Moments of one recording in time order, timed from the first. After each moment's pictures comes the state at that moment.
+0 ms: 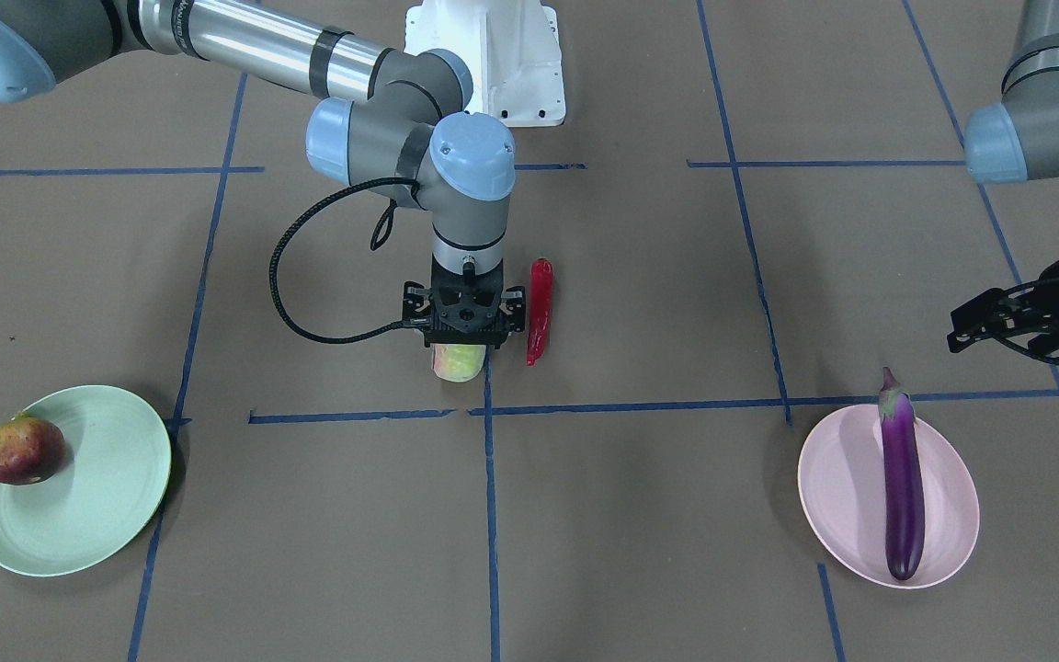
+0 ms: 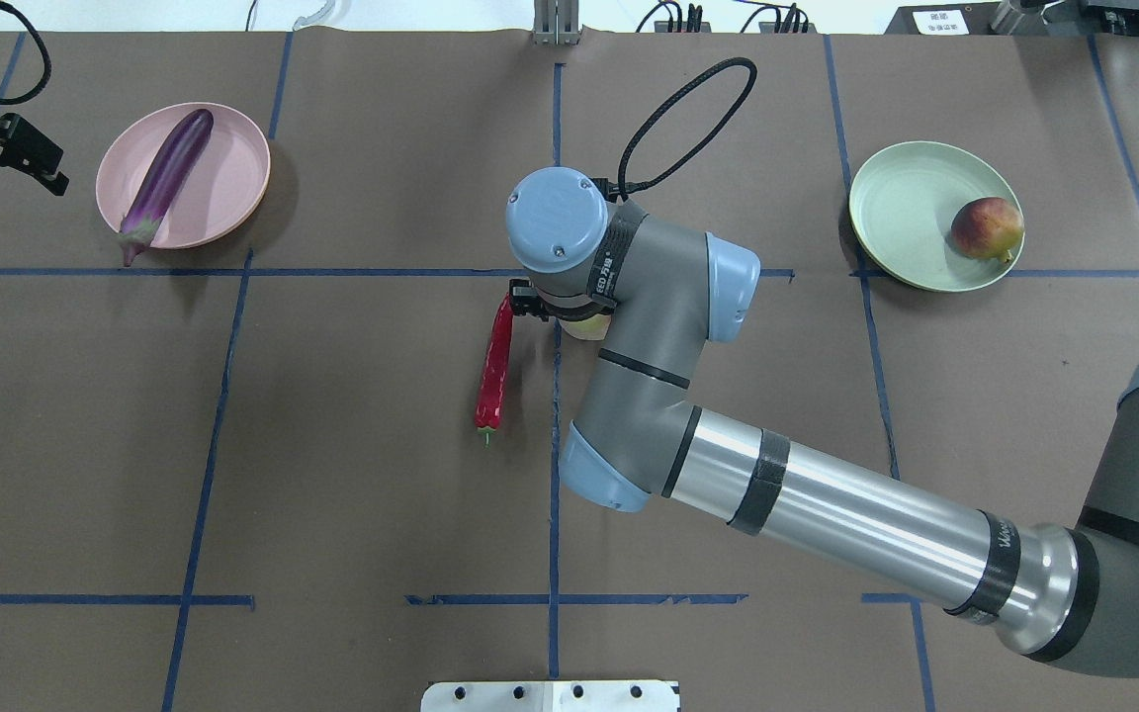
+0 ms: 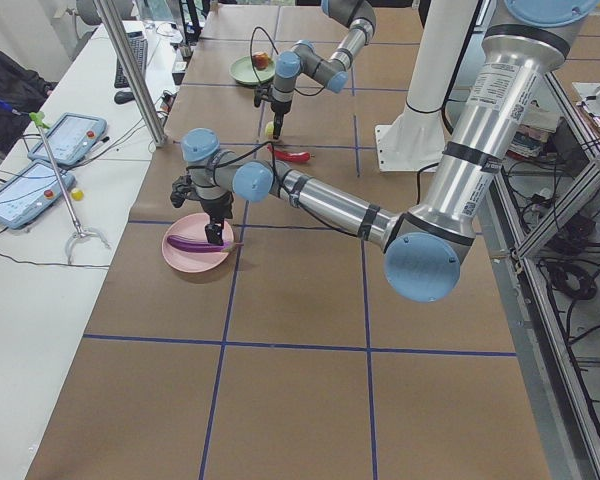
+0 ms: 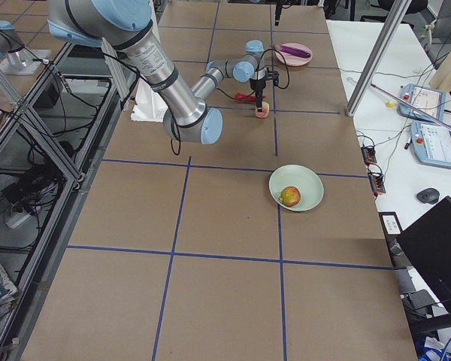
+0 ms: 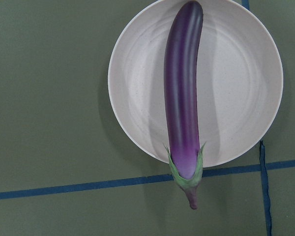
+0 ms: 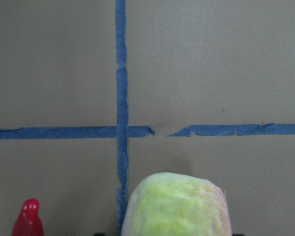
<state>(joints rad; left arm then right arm) -1.22 -1.91 -1.59 -1.58 -2.30 -0.39 0.53 -0.66 1.32 -1.54 1.71 1.20</state>
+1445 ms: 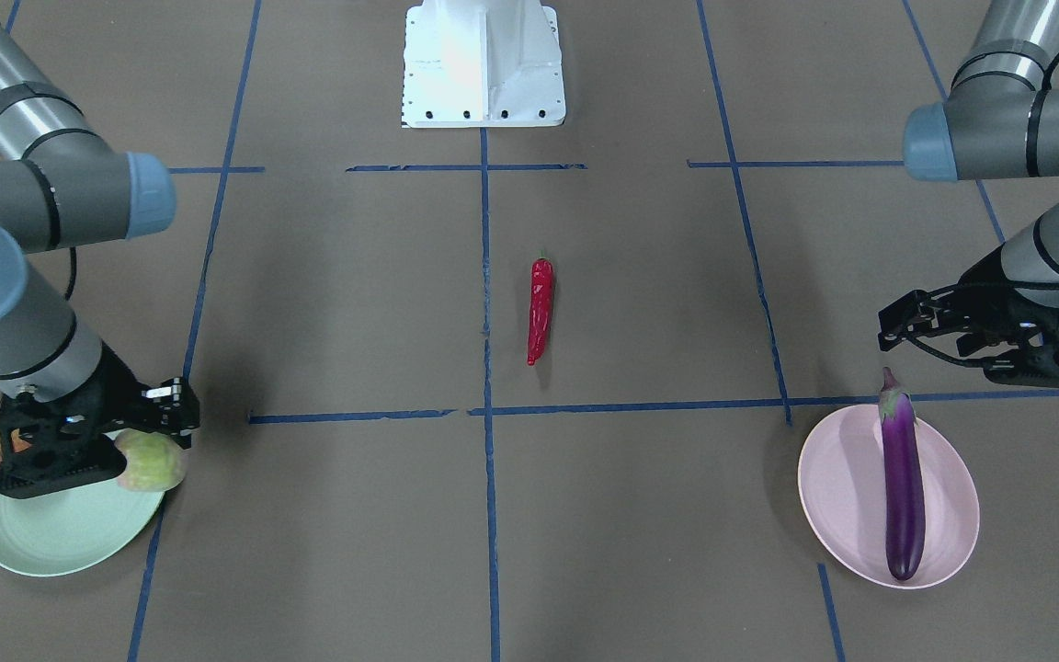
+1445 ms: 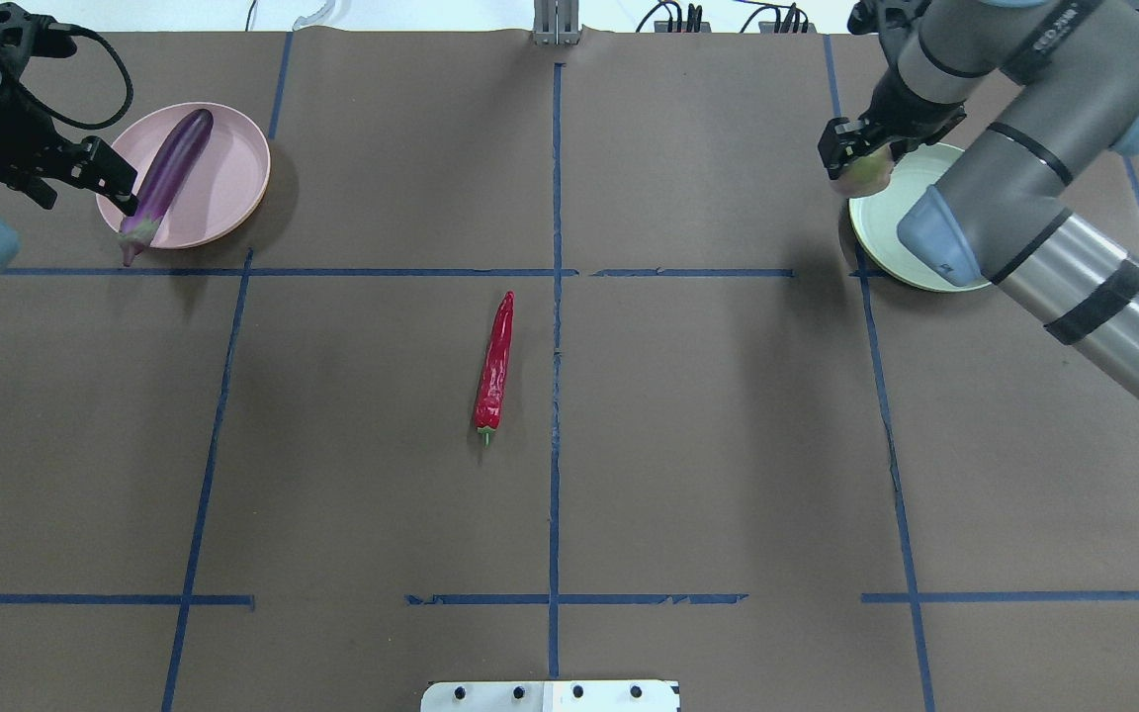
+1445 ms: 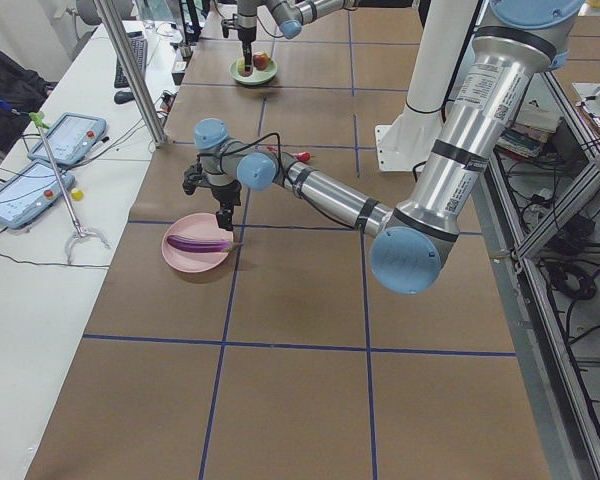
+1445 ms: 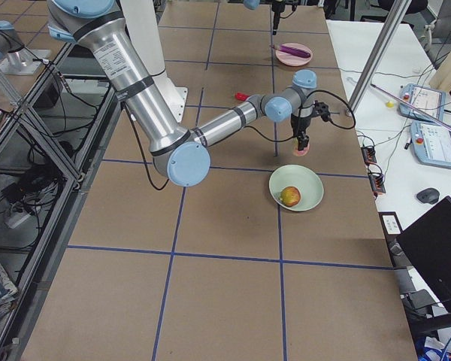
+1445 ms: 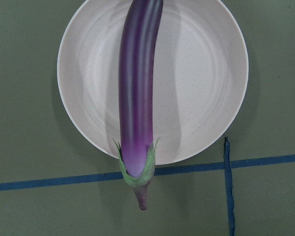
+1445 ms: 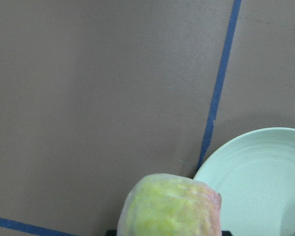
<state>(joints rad) -1.12 -1.94 -1.61 -1.59 -2.28 -0.52 1.02 -1.04 1.45 -1.40 2.11 0.55</state>
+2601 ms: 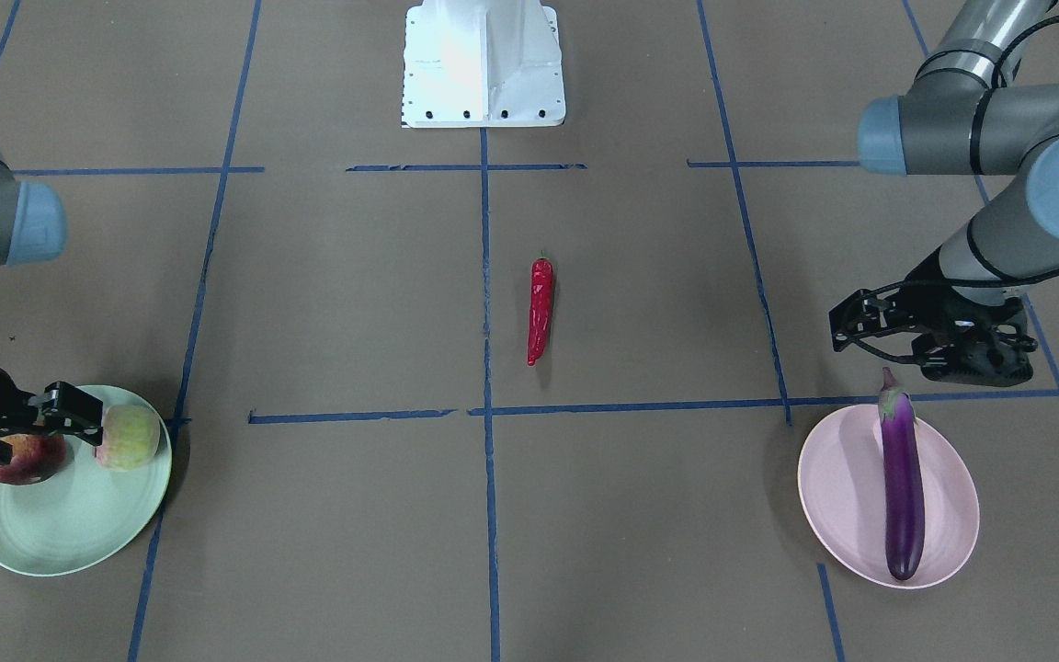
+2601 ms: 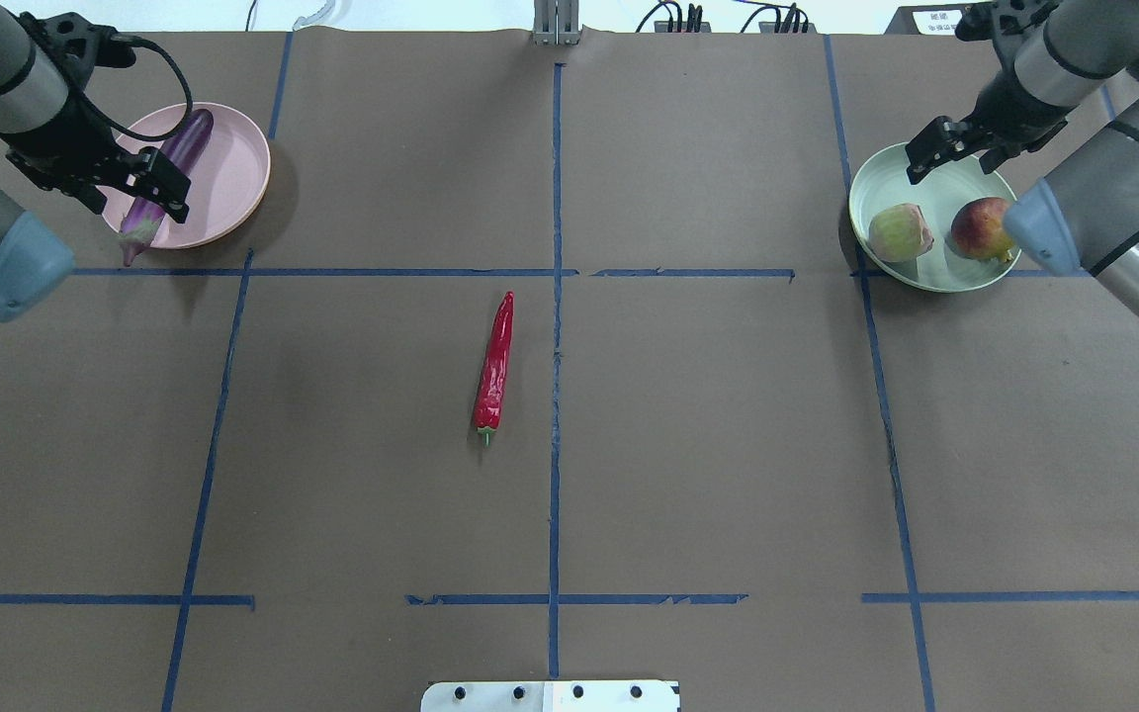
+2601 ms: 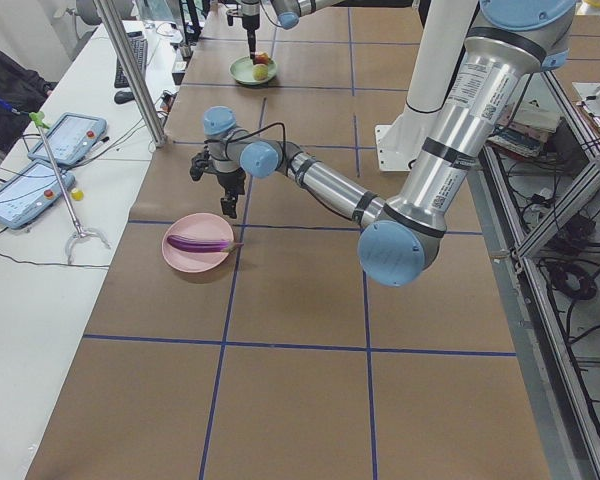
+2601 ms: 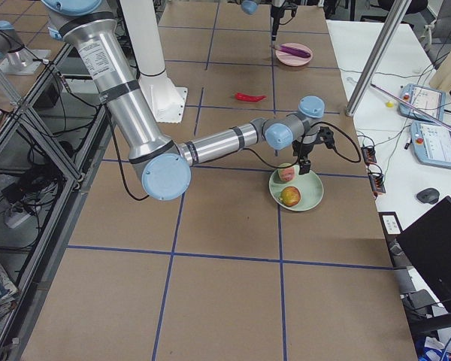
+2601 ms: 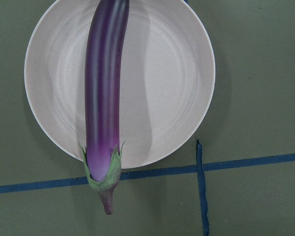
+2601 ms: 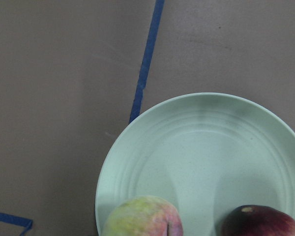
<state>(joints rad) -1.03 -2.01 -1.63 -1.59 -2.22 -0.60 1.14 -1.12 1.43 -1.37 2.25 0.48</state>
